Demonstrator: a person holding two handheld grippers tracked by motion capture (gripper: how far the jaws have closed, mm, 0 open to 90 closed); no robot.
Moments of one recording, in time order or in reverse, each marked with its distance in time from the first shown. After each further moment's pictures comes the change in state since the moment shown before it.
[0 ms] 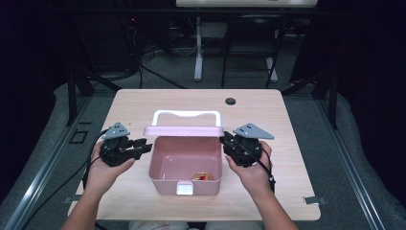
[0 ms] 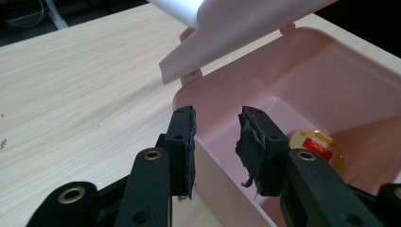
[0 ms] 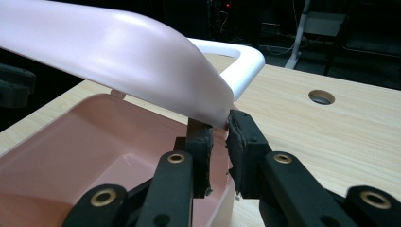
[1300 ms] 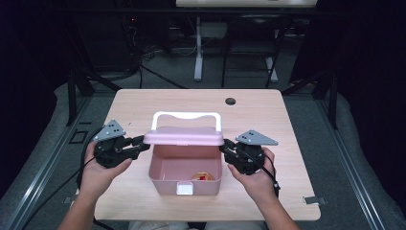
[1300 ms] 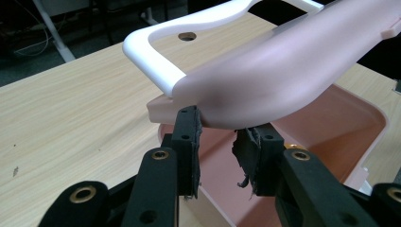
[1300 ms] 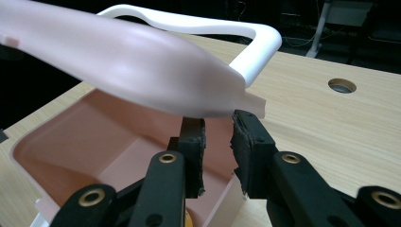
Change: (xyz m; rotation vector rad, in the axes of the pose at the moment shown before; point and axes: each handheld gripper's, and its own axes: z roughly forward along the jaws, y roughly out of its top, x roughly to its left) left arm -0.018 0.019 -0.025 -0.059 -0.009 0.053; right arm 0.001 -0.010 -0.014 0.034 0.073 -0.001
